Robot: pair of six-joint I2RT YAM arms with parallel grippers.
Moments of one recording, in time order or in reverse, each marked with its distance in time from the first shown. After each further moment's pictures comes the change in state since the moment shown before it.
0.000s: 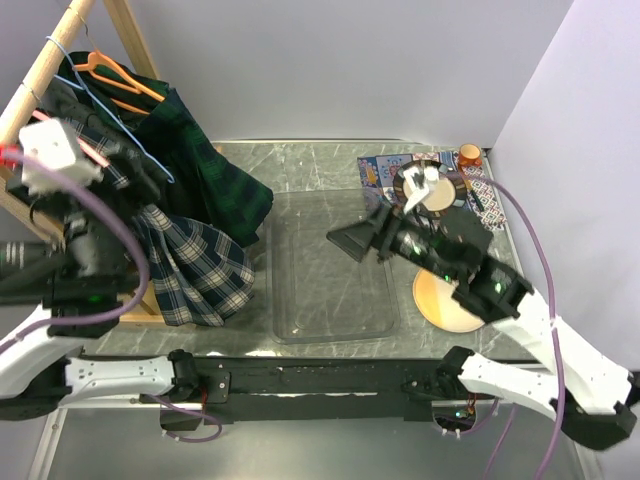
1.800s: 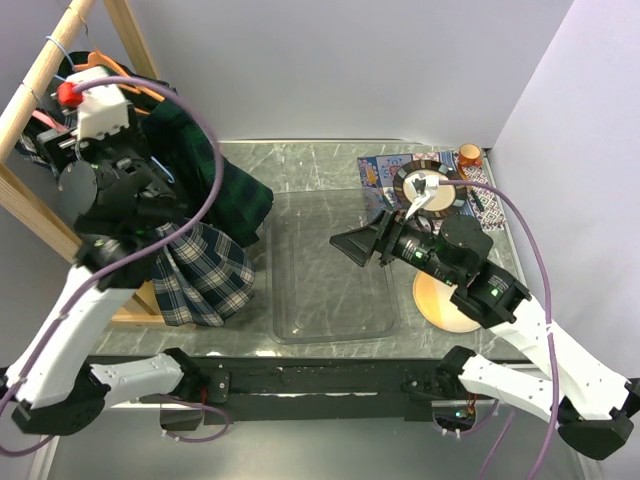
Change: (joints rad) left arm 0.522 0.215 0.161 -0.386 0.064 -0.223; right arm -0.048 -0.054 -0.104 0.066 -0.053 -0.028
